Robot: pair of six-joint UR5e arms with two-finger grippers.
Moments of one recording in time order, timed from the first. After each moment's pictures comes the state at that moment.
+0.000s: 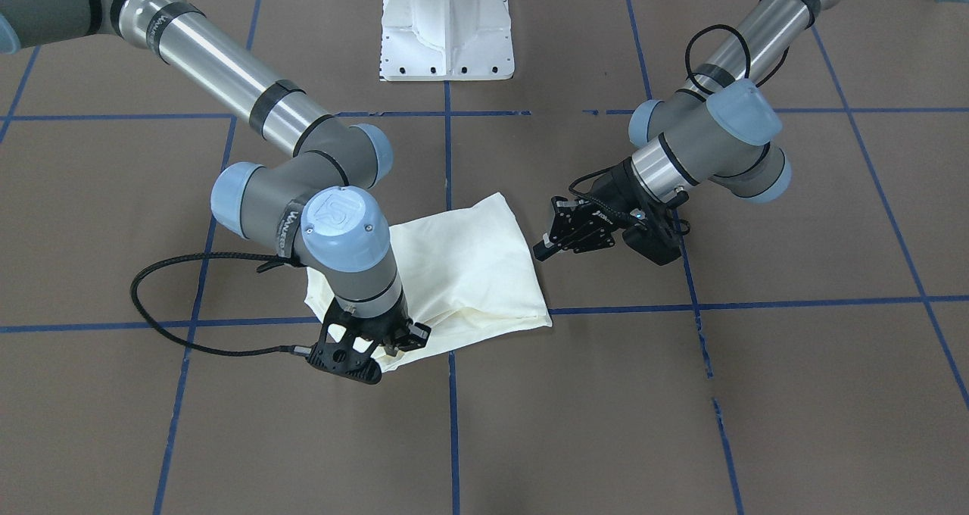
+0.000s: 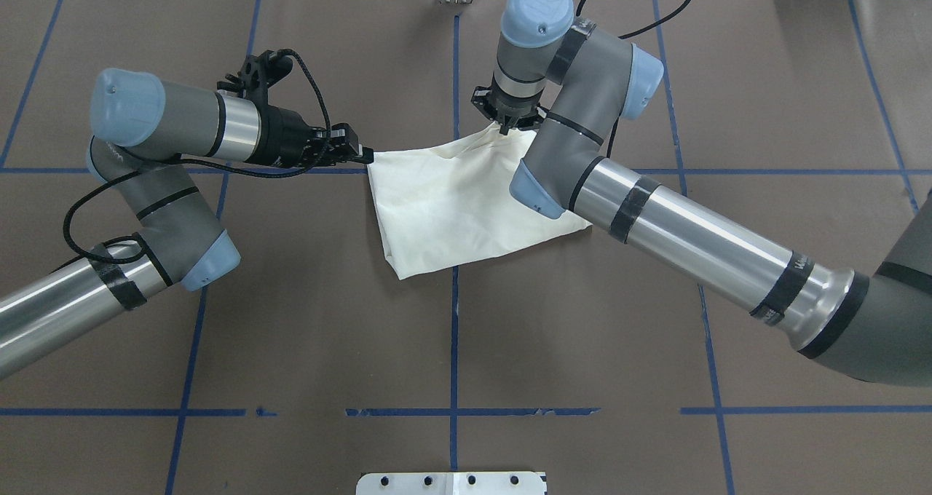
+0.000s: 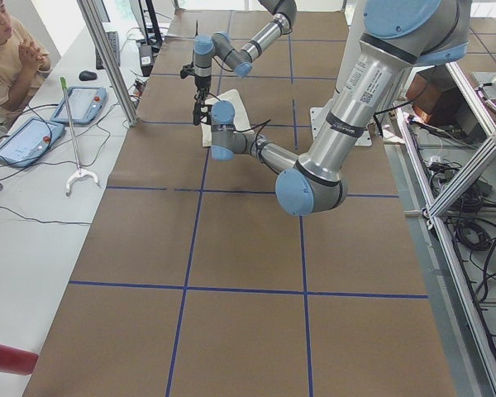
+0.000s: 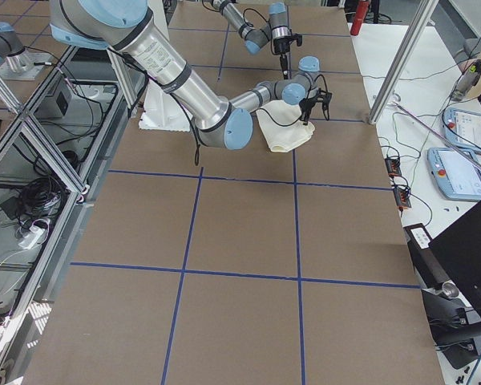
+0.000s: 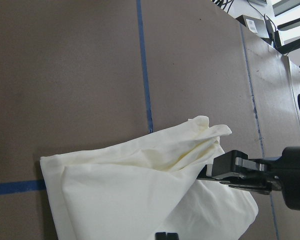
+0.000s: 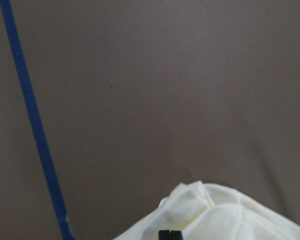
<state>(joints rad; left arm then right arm) -0.76 -2.12 -1.34 -2.82 -2.09 -1.46 0.77 -0.60 0.97 -1.21 1.96 1.35</state>
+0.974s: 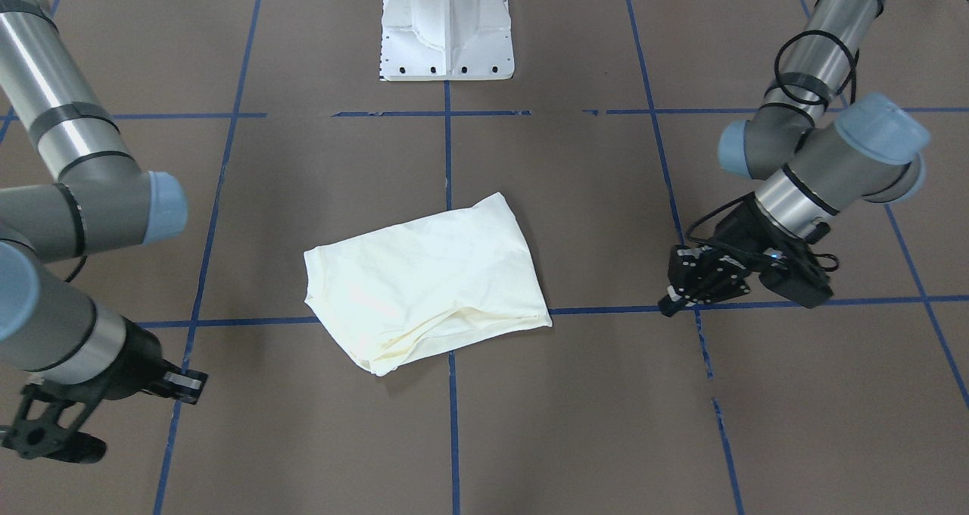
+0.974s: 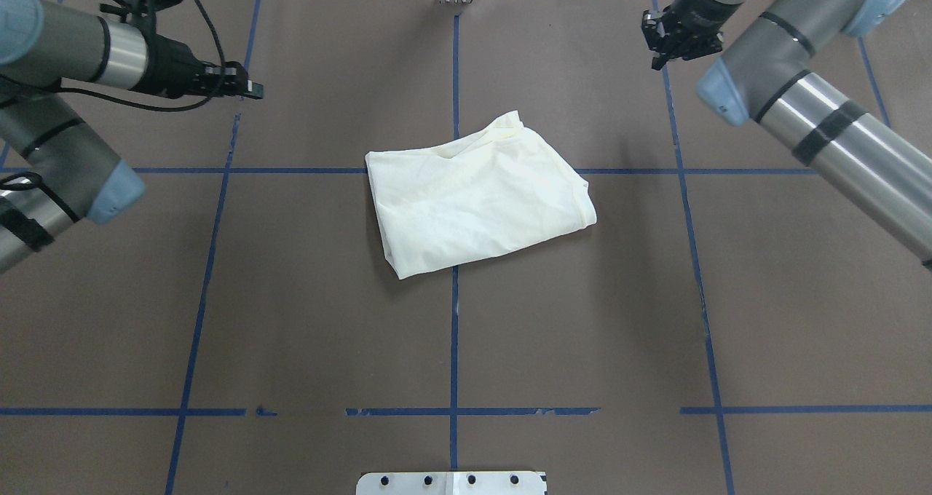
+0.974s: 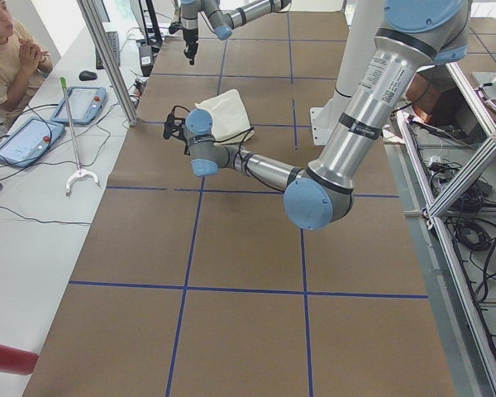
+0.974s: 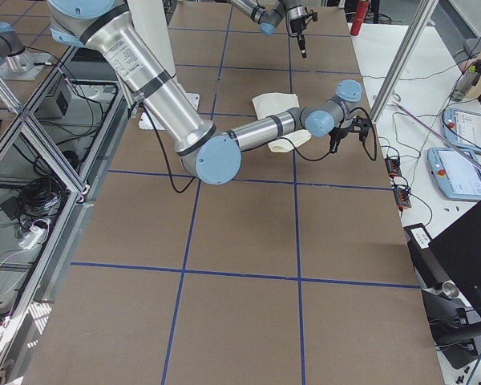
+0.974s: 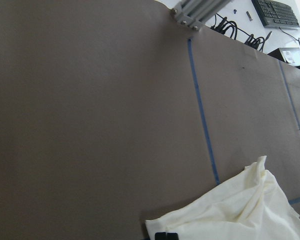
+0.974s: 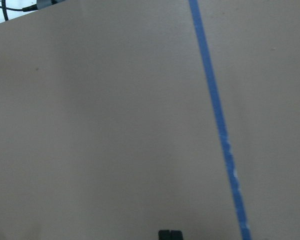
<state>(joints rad) -1.02 -2.02 -1.33 -2.63 -2.19 -1.06 1.10 -0.90 1.24 -1.31 2.26 0.98</state>
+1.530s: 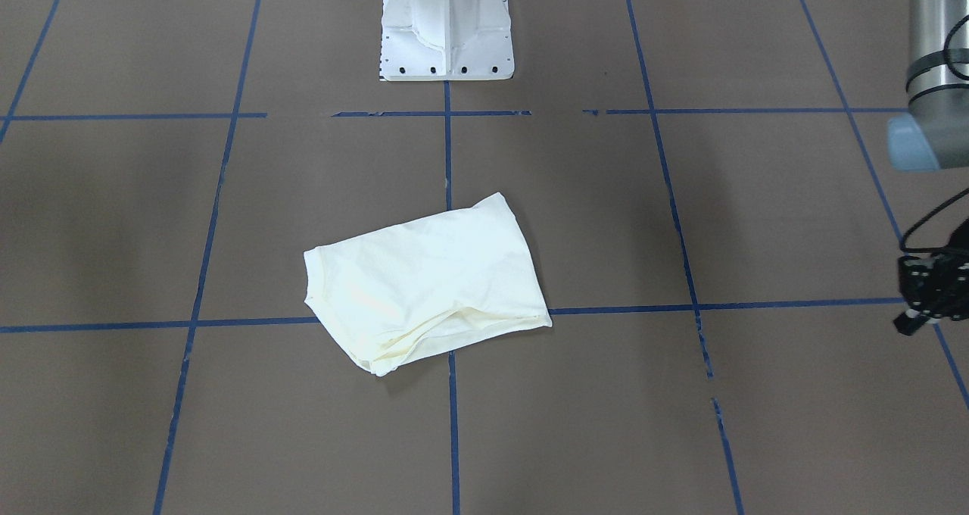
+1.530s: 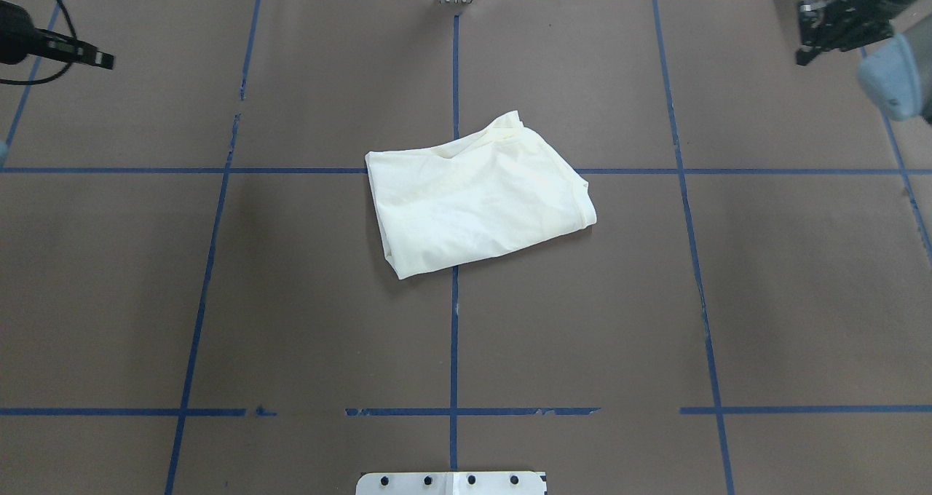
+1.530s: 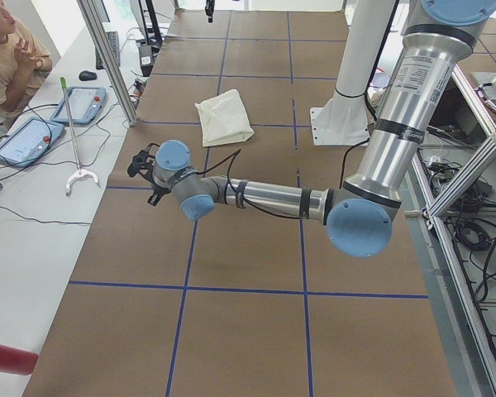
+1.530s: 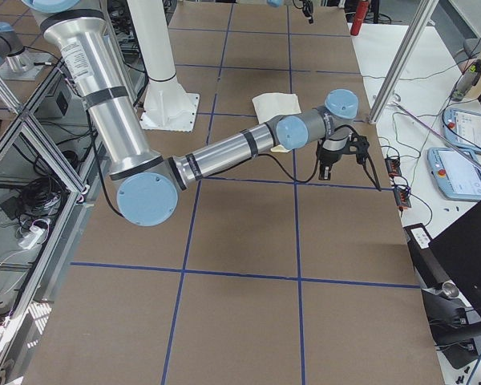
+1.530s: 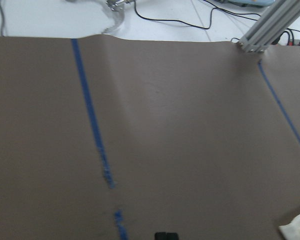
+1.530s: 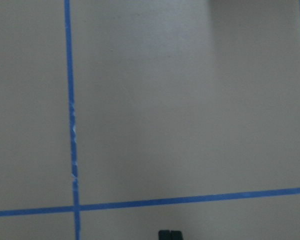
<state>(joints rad) -1.34 -1.88 -1.34 -2.34 -2.27 -0.40 1.36 -1.25 1.67 -1.66 2.33 0.47</state>
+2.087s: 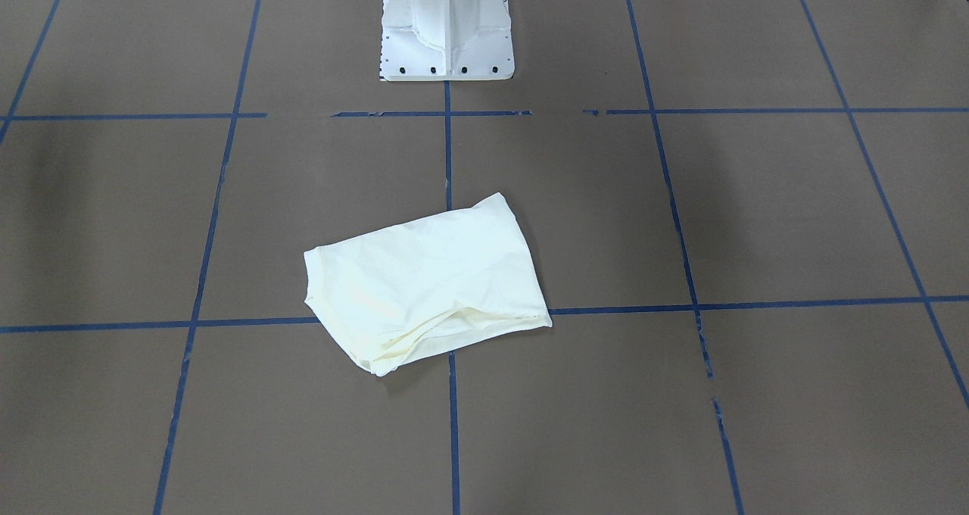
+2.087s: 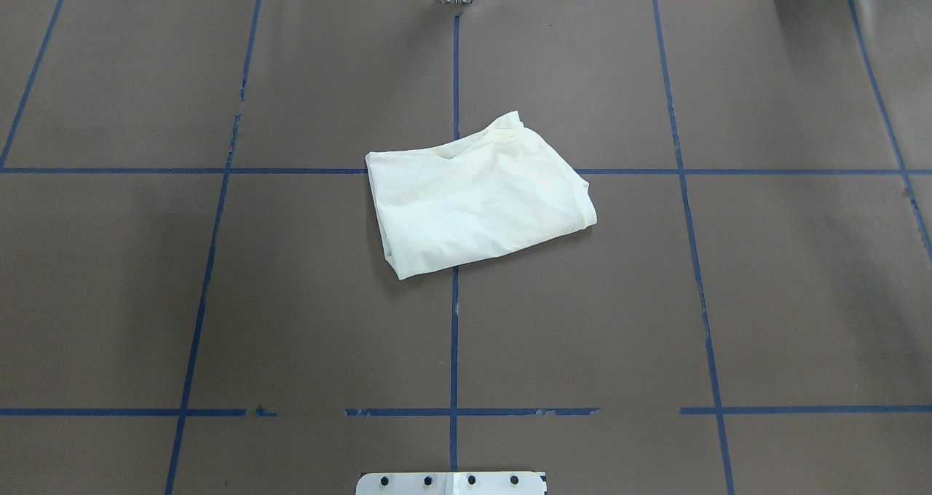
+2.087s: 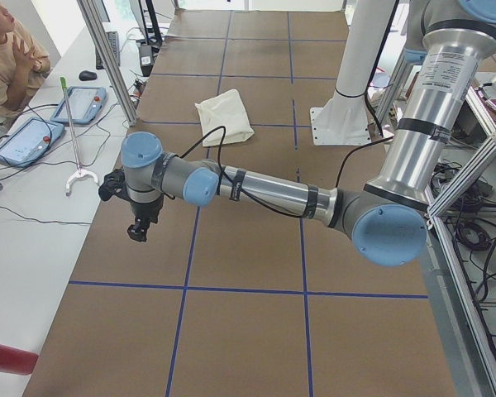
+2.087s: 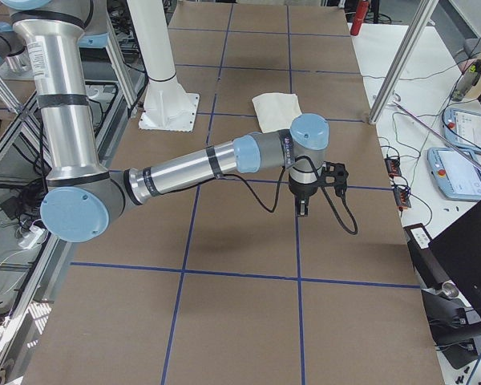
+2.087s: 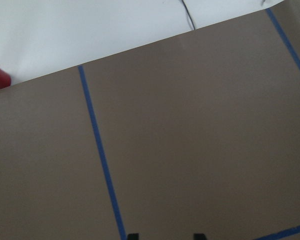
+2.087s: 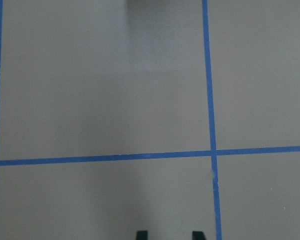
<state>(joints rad) -1.53 -1.86 -1.53 -1.62 -2.28 0.00 1.52 -1.46 1.80 -1.71 2.32 0.24</state>
